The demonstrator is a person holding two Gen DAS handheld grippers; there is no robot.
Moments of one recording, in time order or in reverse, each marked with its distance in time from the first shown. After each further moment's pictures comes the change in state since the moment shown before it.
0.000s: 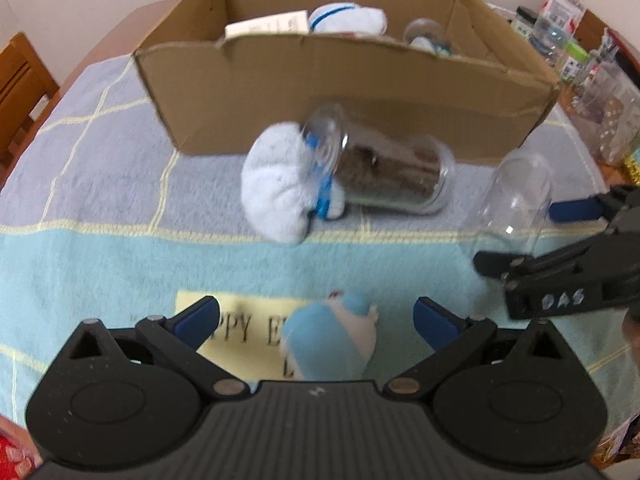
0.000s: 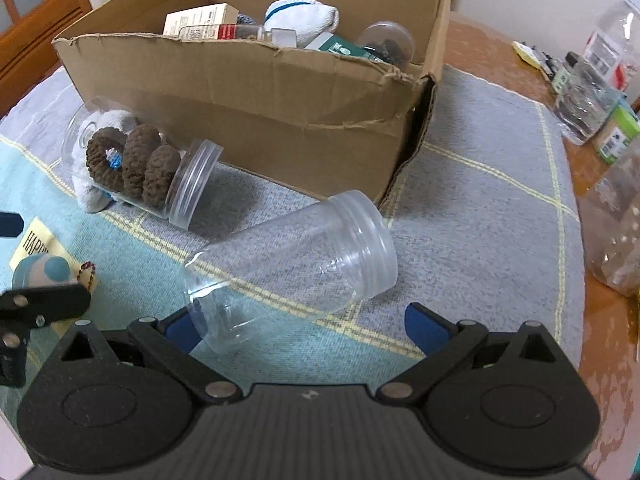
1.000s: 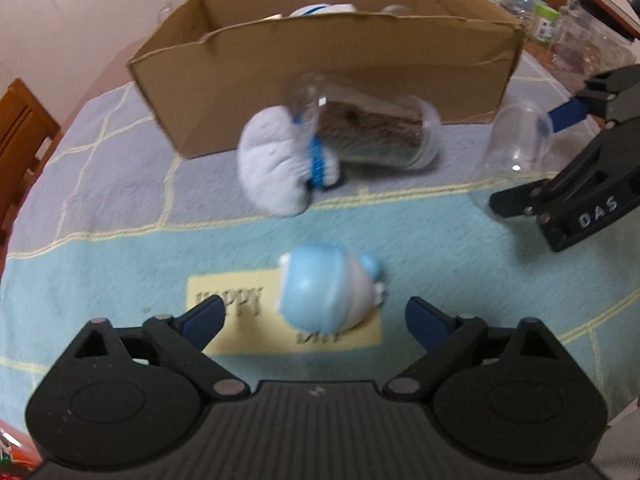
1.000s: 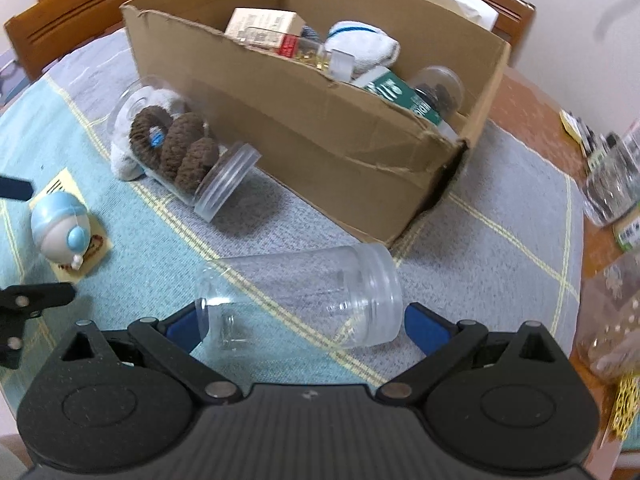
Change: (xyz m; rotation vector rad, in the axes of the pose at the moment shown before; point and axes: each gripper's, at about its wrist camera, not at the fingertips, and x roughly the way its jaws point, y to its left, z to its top) left arm 0.004 -0.006 -0.026 0.148 -0.082 0.044; right arm -0.012 0.001 0.005 -0.258 -0.041 0.040
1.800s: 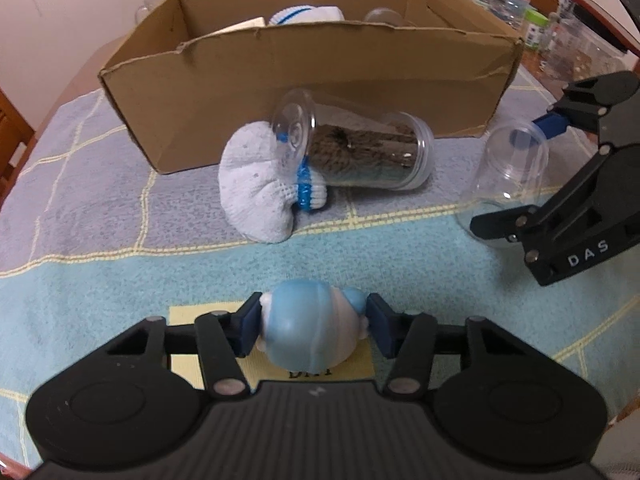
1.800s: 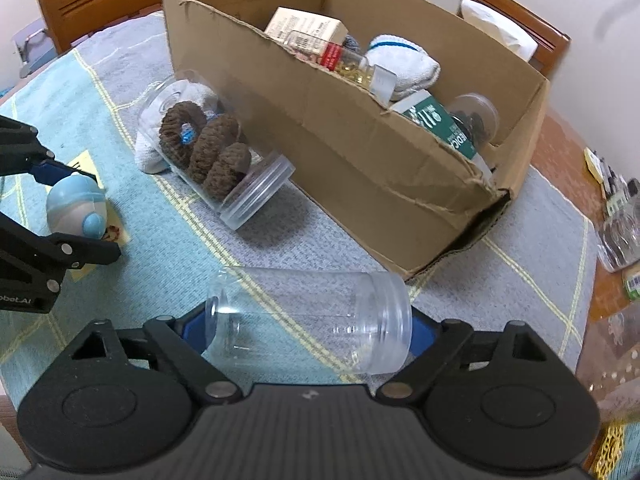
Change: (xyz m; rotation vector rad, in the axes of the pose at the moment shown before) left arm 0.006 0.009 0.019 0.014 0.016 -0.081; right arm 0.001 0.009 0.011 -0.099 0.005 0.016
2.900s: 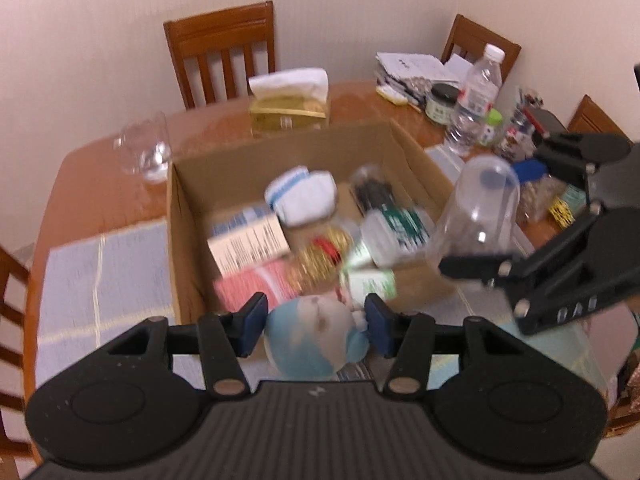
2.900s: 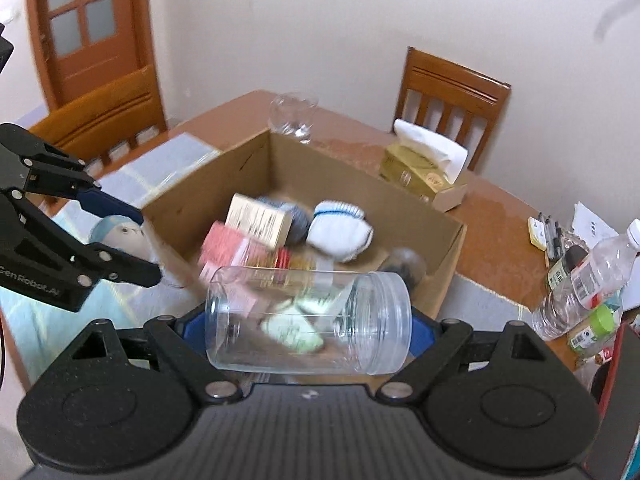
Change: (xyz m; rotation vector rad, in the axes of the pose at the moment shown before) left arm -0.076 0.064 0.156 0.128 -0.136 -0.153; right arm -0.099 -0.033 0.107 0.173 -0.219 -0.040
